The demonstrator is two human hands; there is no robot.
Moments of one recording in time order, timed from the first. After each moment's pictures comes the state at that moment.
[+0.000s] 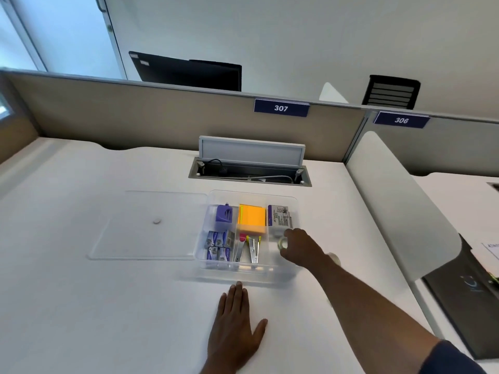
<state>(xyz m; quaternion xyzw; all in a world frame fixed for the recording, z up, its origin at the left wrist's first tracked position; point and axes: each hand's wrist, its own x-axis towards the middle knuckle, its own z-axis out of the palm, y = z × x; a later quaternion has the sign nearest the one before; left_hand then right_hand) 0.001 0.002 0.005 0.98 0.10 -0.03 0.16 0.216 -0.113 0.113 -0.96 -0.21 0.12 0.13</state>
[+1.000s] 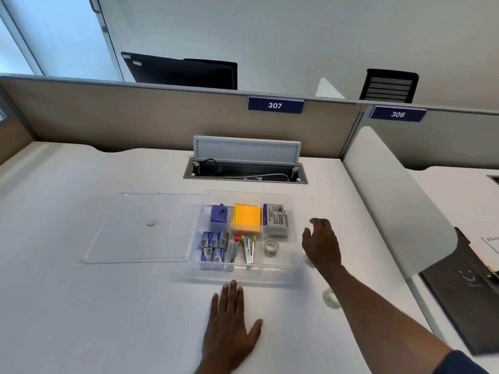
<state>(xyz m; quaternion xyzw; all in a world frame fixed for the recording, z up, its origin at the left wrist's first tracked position) 0.004 0.004 -0.010 0.99 0.09 0.02 0.12 0.227 -0.153 0.100 -0.95 -0.08 -0.13 0.26</state>
